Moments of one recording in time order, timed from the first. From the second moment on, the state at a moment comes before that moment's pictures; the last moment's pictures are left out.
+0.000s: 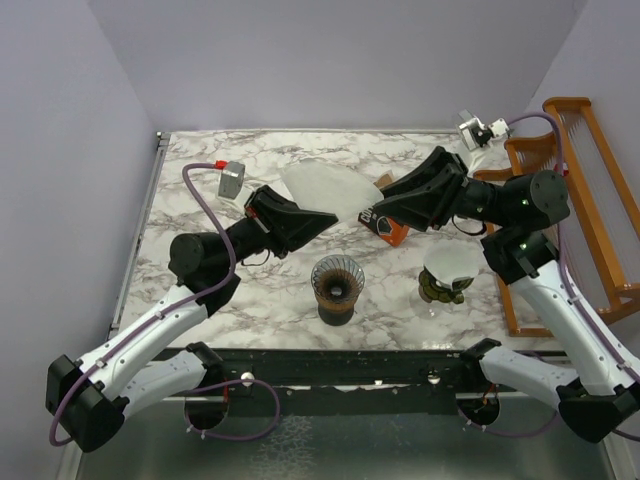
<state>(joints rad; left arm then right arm) -0.69 0.94 0.77 0.91 0.53 -1.00 0.50 1.03 1.19 0.38 -0.93 0.80</state>
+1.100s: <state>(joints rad) -0.67 0.71 0.77 0.14 0.27 0.26 0.50 0.99 1.19 -0.17 -0.60 0.46</state>
